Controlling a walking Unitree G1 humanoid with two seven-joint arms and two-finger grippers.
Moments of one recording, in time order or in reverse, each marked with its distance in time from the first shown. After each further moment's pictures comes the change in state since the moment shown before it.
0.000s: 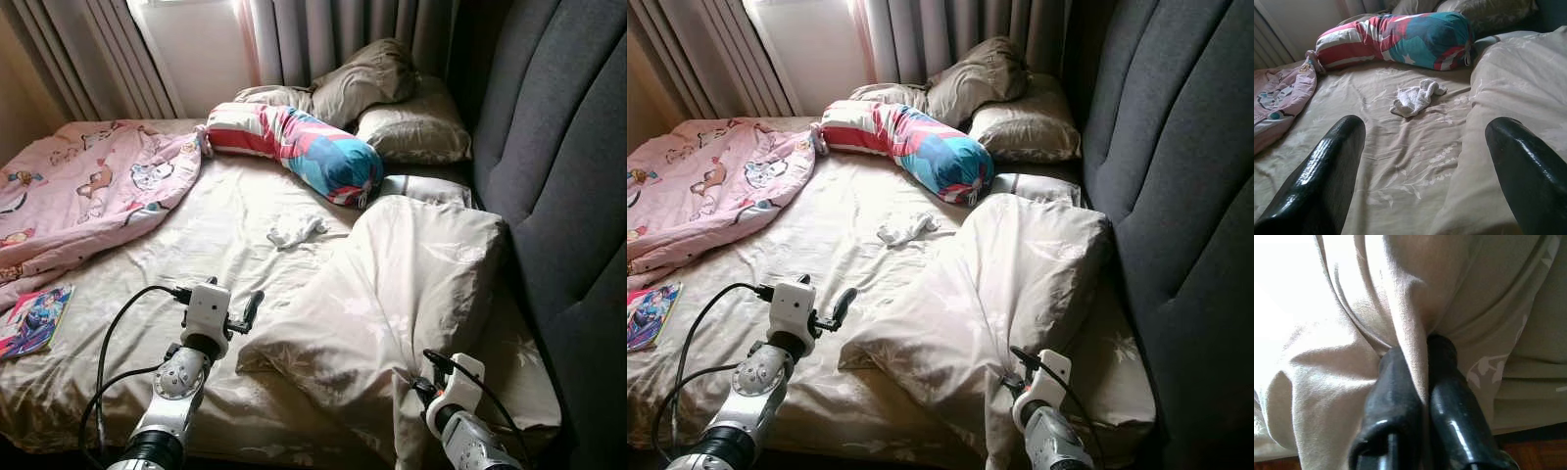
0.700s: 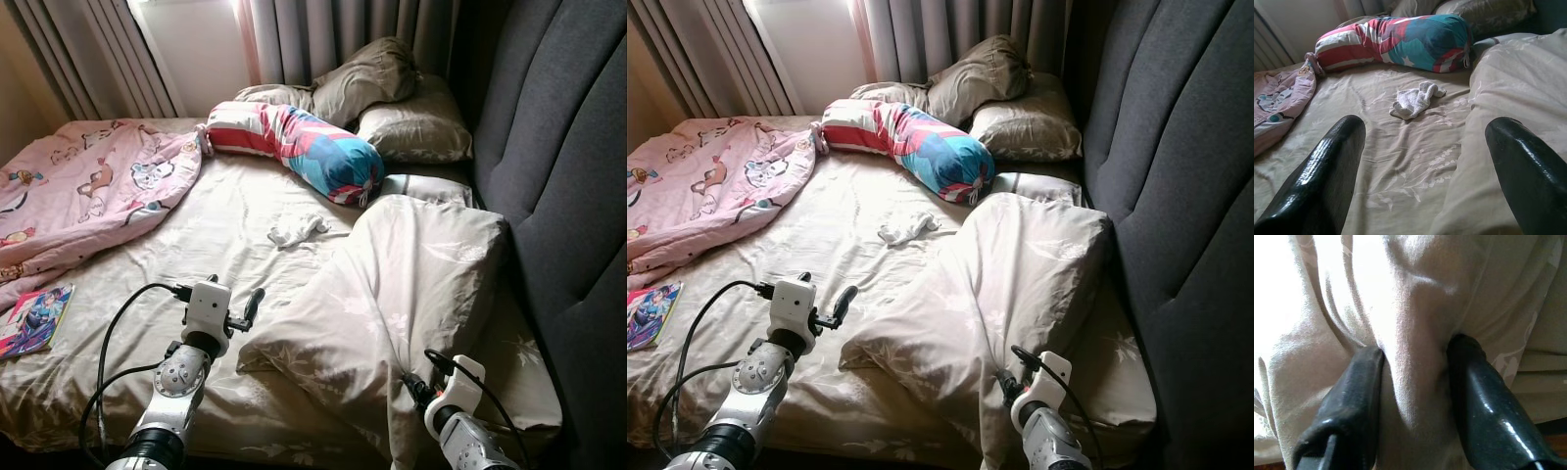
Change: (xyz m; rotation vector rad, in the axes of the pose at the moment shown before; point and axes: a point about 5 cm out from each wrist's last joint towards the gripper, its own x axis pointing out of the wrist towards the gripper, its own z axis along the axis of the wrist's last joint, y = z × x) left arm 0.002 0.000 0.003 0.001 -0.009 -0.006; right arm 0.000 0.001 -0.002 0.045 0.006 -0.002
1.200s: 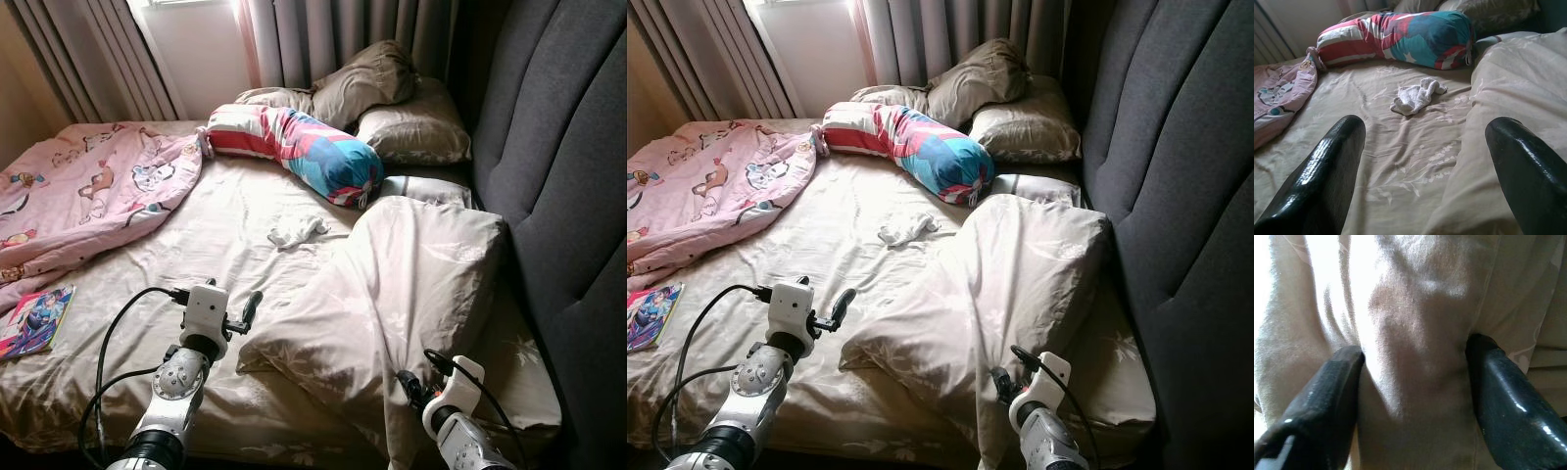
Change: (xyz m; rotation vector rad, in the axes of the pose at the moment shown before) left arm -0.002 0.001 -0.004 -0.014 0.016 0.007; right arm 0.000 0.002 -0.002 0.024 -0.005 -0.003
